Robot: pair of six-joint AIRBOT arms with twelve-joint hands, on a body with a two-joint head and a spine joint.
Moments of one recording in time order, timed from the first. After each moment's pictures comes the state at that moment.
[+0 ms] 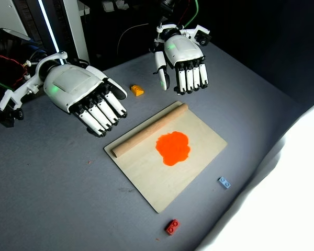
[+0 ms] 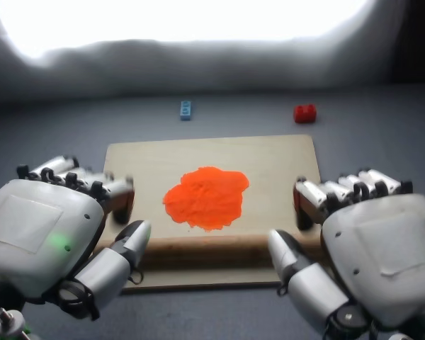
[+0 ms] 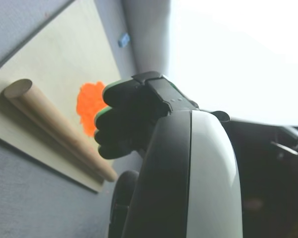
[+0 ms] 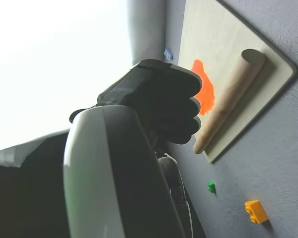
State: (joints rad) left arm 0.98 -0.96 0.66 -0.56 -1.34 1.55; right arm -0.80 -1.32 0.56 -2.34 -1.58 1.22
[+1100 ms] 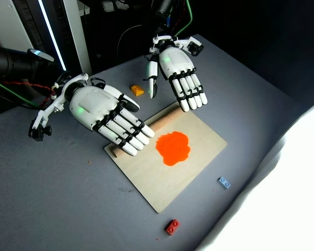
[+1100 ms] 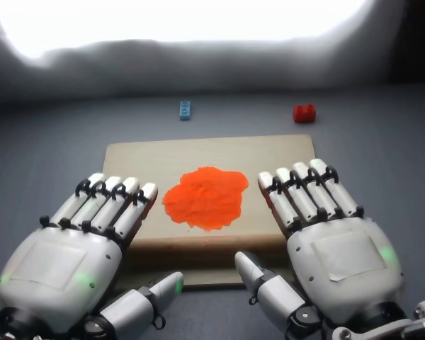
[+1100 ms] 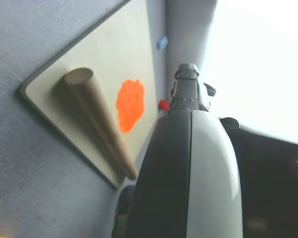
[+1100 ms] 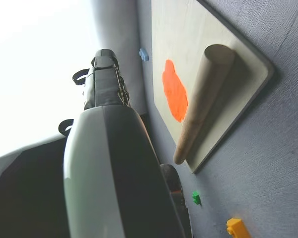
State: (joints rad) left arm 1.02 -1.10 0.71 -0.66 -1.31 1.55; right arm -0.82 -1.51 0.84 -2.33 -1.51 1.31
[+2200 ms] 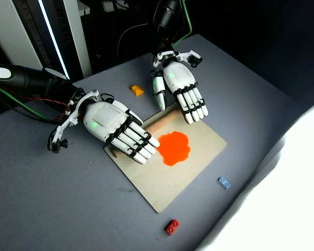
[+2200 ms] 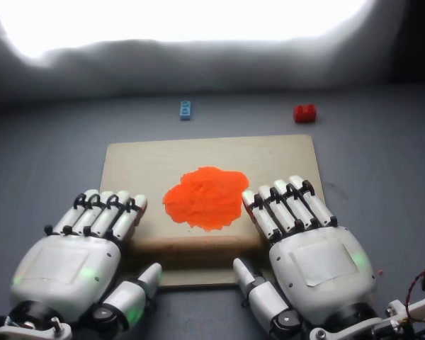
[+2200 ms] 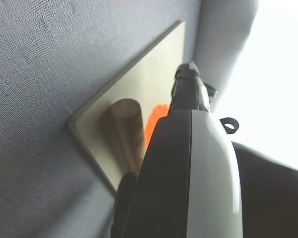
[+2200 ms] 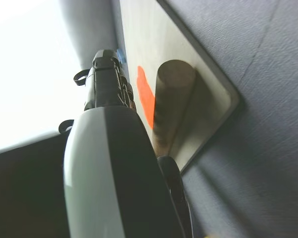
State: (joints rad) left arm 1.00 -1.20 0.84 -0.78 -1.25 1.52; right arm -0.84 -1.61 1.00 -2.35 -1.43 1.34
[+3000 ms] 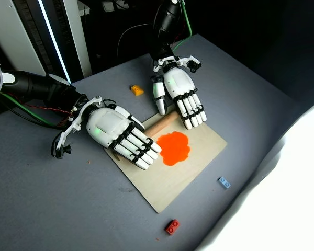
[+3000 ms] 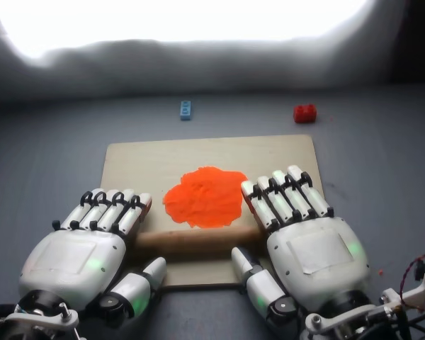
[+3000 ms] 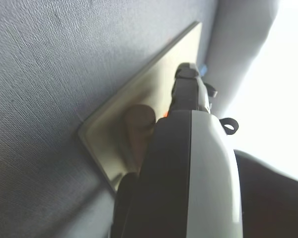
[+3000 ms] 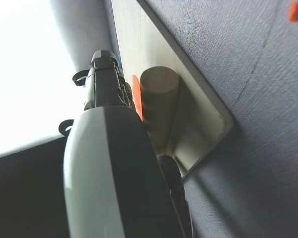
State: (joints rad) left arm 0.97 -1.21 0.89 -0.80 -1.19 1.50; right arm -0.82 -1.62 1.06 -2.35 -1.40 1.37
